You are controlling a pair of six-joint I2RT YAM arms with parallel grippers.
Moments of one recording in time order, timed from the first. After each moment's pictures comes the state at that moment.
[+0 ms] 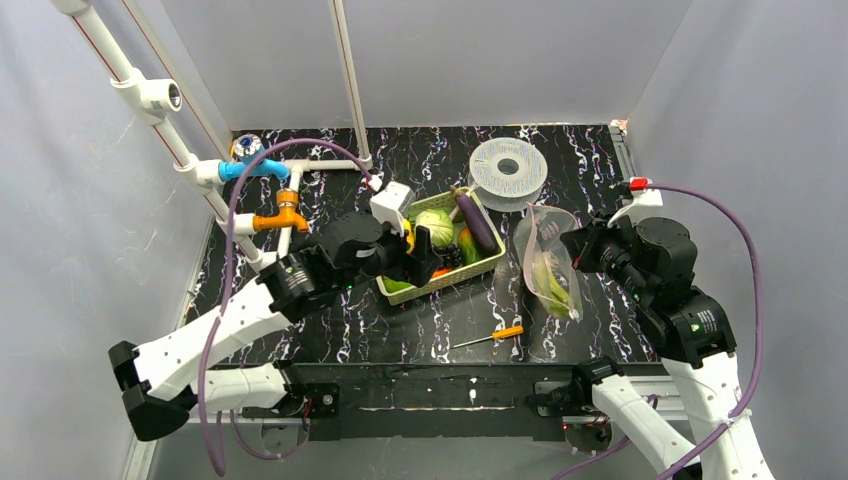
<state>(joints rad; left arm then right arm) -0.99 1.05 1.14 -0.51 -0.15 -0.43 0.34 0.65 1.10 -0.80 -0.02 0.36</state>
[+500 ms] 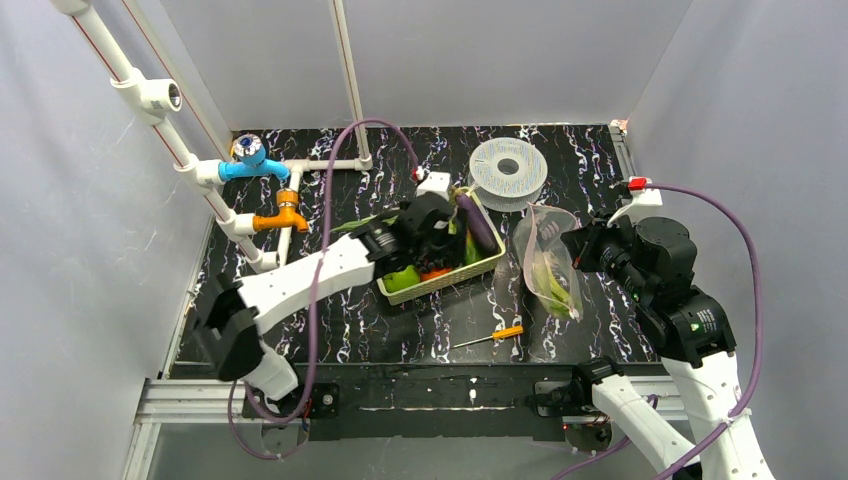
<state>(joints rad) -0.94 1.50 1.26 -0.48 -0.34 -0.55 0.34 0.66 1.10 -0.80 -0.01 0.35</state>
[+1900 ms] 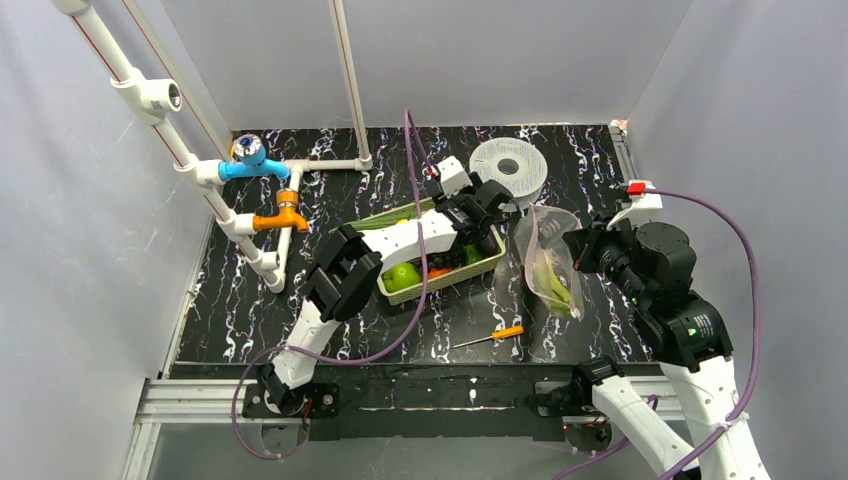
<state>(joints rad) -0.92 2.20 1.79 -0.34 -0.86 -1.09 0.34 0.62 1.05 -0.75 0.01 0.31</state>
